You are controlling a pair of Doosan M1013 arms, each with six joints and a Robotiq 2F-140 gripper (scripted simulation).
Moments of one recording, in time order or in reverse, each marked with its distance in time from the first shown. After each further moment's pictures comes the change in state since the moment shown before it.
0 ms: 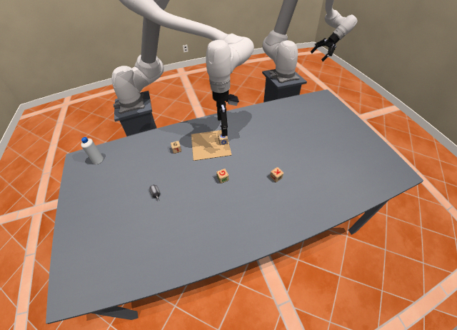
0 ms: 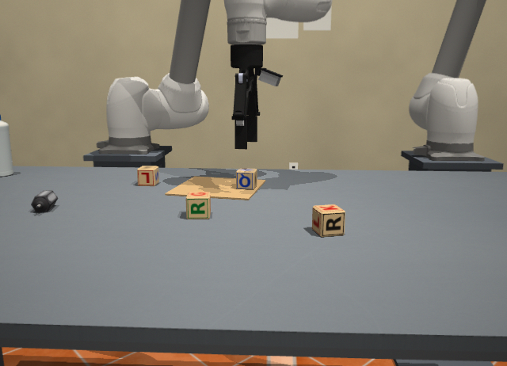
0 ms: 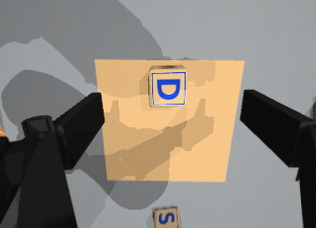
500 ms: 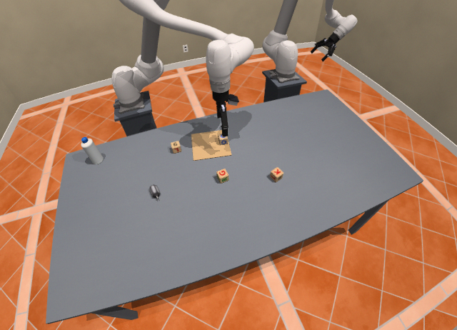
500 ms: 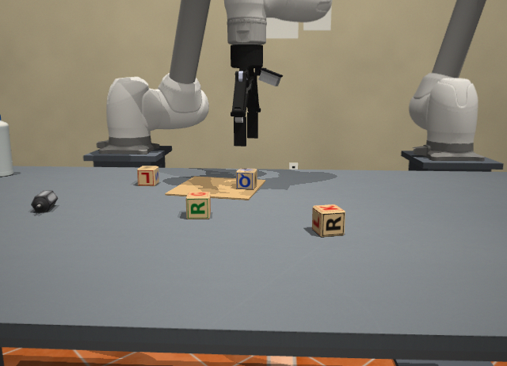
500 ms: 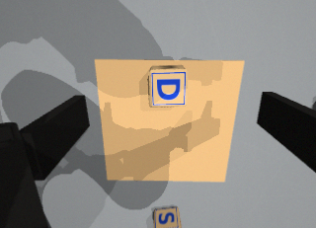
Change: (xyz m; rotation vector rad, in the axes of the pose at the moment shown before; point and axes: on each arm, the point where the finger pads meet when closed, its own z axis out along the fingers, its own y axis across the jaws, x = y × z) left arm 0.000 0.000 0.000 0.000 0.000 0.000; right arm 0.000 0.000 0.000 0.000 0.000 -0.001
